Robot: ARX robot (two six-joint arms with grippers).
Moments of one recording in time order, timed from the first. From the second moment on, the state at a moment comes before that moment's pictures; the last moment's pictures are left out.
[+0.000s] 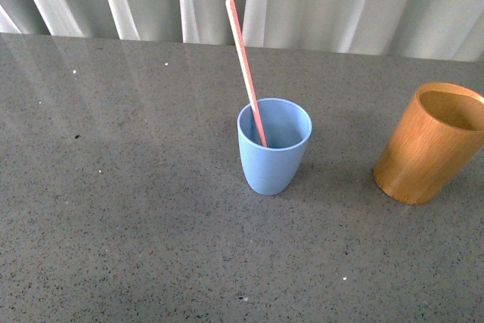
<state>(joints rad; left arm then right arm) 0.00 0.00 0.02 0.00 0.00 0.00 0.00 0.50 0.02 0.49 0.00 -0.01</state>
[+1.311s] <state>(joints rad) 0.00 0.00 0.02 0.00 0.00 0.00 0.00 0.00 0.02 0.00 0.00 -0.01</state>
